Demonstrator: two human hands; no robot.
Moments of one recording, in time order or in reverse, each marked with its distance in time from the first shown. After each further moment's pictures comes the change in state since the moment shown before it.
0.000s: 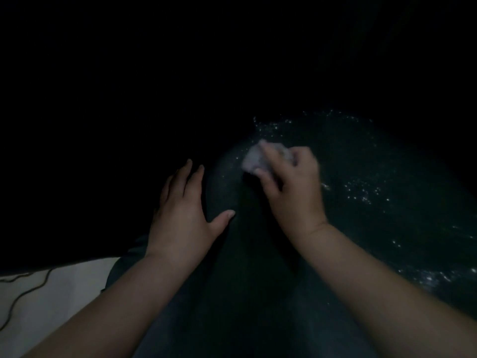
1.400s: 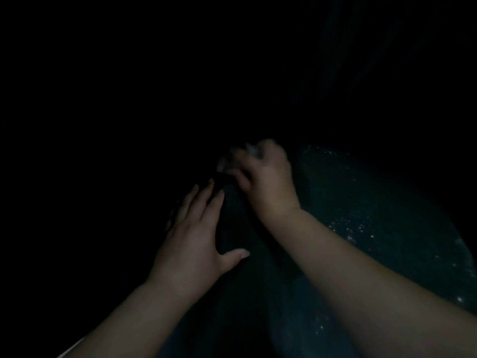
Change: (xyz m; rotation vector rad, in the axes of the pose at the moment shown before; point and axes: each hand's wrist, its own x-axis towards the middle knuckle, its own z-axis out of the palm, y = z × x) left_hand 0.056 0.033 -0.004 0.027 -0.199 0.226; right_hand 0.088 0.021 0.016 -0.131 -0.024 -0.006
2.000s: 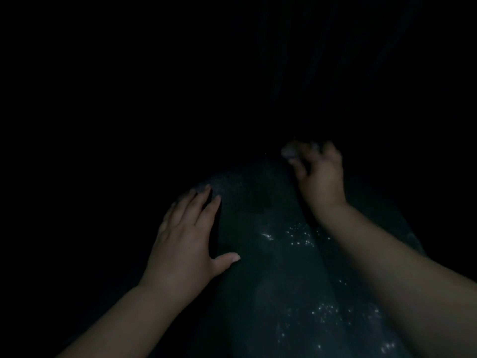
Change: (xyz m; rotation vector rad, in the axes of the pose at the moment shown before) left_hand 0.027 0.046 0.015 0.055 -0.018 0.143; right_hand -0.009 0.139 -0.067 -0.095 0.039 0.374
